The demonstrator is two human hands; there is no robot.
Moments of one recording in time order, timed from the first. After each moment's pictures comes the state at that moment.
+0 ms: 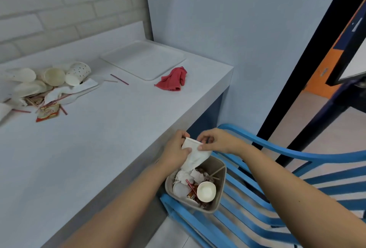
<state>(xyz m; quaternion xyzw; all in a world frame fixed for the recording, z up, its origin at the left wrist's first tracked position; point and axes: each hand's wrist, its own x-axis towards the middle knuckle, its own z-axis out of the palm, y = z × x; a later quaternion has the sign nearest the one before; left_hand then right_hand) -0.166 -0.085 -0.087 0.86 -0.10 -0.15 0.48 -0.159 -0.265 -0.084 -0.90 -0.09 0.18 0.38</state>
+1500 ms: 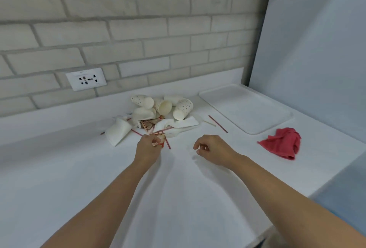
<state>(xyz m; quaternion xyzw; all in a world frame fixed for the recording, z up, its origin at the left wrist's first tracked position) -0.031 0.231 -0.030 0.90 0.19 0.12 0.38 0.003 0.019 -0.005 -0.92 -0.29 0.04 0.25</state>
